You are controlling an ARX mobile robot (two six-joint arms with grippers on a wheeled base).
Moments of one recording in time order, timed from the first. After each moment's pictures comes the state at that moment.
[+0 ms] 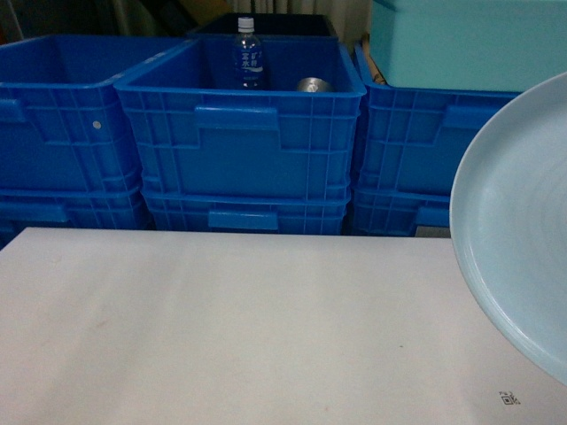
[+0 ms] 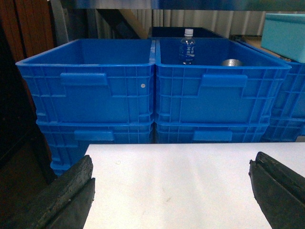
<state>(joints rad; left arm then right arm) 0.00 0.01 0.01 0.00 0.00 0.00 -0.01 0.77 0.33 0.22 -0.09 -0.05</state>
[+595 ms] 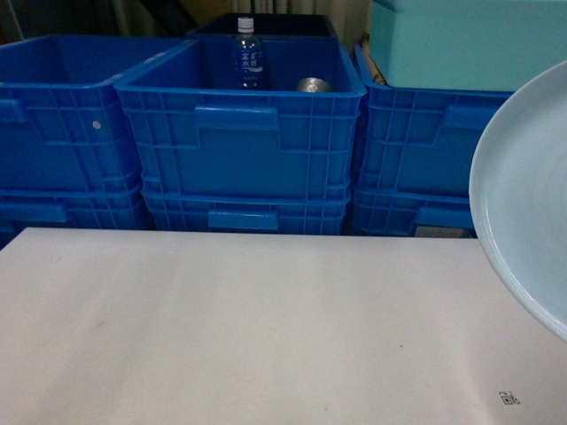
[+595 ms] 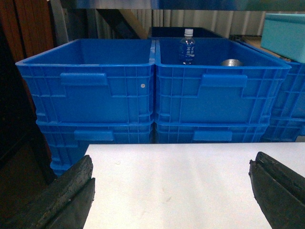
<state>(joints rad) 0.00 0.01 0.01 0.00 0.00 0.00 -0.06 0.79 0.32 0.27 -0.11 0.03</state>
